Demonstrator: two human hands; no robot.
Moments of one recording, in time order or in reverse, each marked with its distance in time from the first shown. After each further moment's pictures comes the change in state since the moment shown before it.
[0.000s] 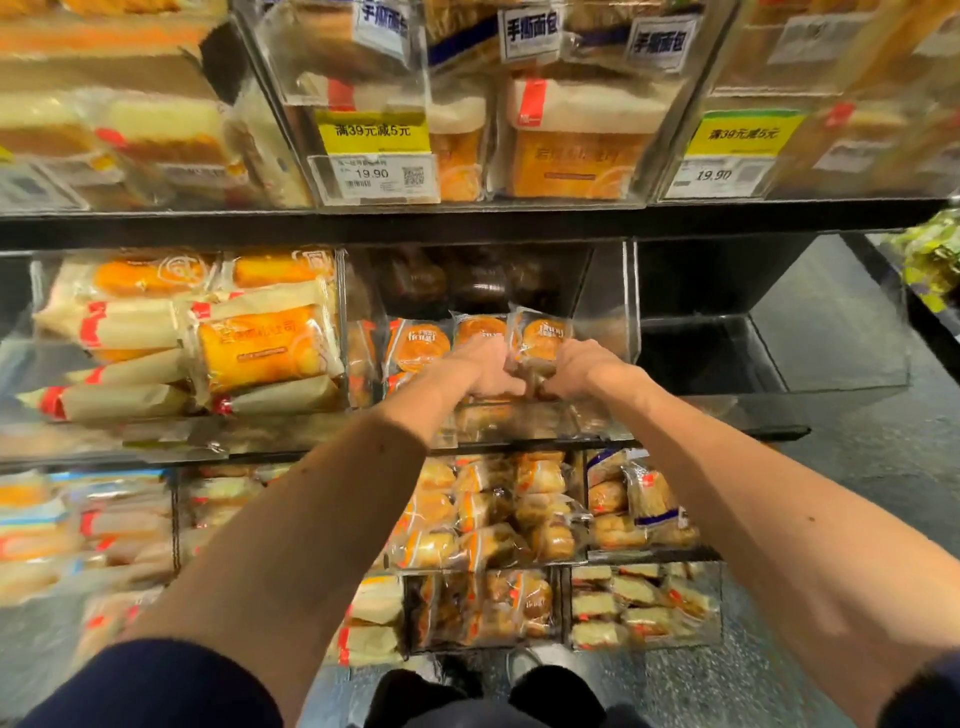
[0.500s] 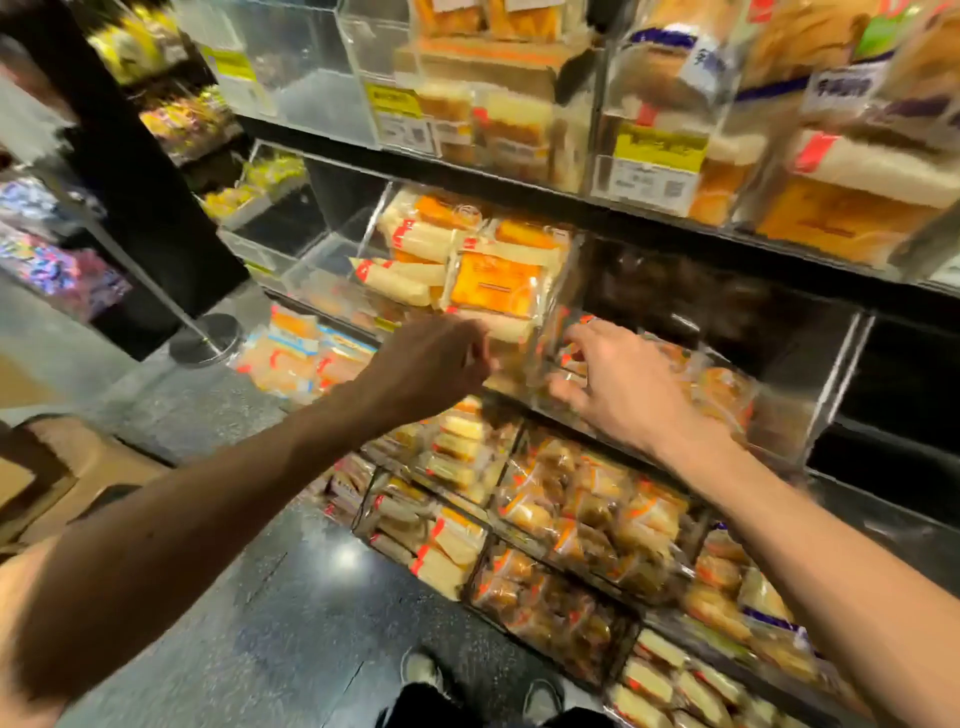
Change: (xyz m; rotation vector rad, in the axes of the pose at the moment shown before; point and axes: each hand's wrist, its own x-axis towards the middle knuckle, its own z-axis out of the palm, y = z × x) left_hand -0.277 -0.055 -0.029 0.016 0.641 -0.247; right_hand -0.140 -0.105 -0.004 -0.201 0.342 -0.879
